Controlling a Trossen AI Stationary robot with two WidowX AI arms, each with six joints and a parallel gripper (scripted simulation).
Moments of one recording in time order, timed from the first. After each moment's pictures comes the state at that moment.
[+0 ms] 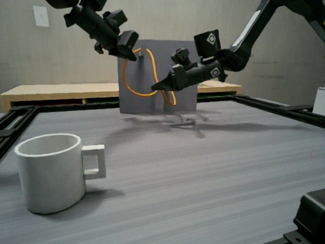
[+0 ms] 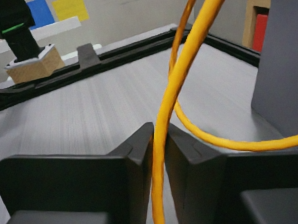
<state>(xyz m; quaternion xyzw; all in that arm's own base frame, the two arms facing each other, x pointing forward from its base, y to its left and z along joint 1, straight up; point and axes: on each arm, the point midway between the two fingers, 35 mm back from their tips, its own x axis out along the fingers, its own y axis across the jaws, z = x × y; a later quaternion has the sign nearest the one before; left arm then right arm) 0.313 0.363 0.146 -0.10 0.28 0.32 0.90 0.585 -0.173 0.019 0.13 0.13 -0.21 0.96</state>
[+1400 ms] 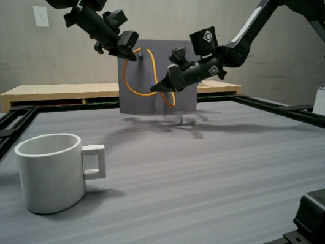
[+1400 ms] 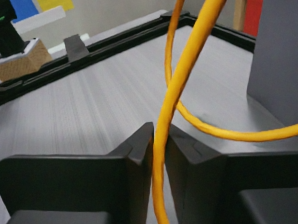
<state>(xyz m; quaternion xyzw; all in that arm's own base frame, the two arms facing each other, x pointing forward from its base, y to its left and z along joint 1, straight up) 0.313 0.363 0.146 -0.10 0.28 0.32 0.90 0.589 -0.172 0.015 0.15 0.16 -0.24 0.95</state>
